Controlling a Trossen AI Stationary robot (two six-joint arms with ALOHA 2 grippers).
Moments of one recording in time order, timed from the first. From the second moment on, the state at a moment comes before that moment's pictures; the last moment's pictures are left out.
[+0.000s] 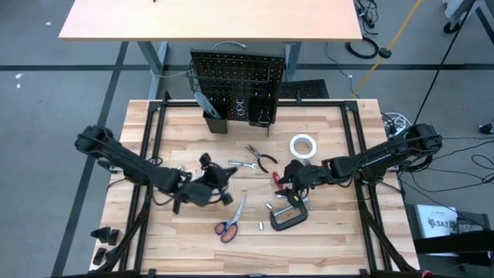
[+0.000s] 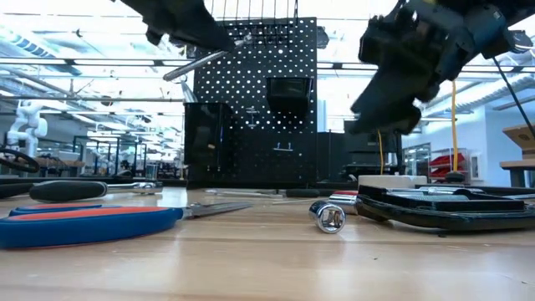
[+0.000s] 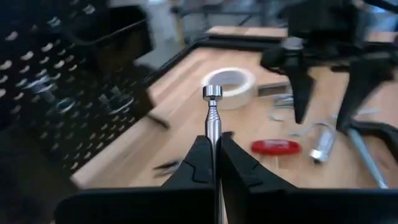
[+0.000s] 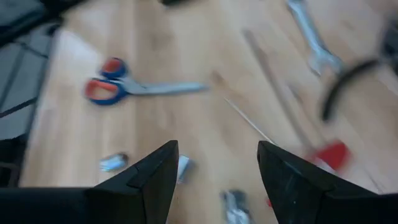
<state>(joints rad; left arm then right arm) -0.42 1.41 0.85 0.03 -0.87 -0.27 0.22 1.36 0.59 0.16 0.10 0.55</state>
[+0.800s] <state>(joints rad) -0.39 1.47 0.58 0.90 -0.25 -0.25 0.33 1.55 0.77 0.69 0.13 0.13</state>
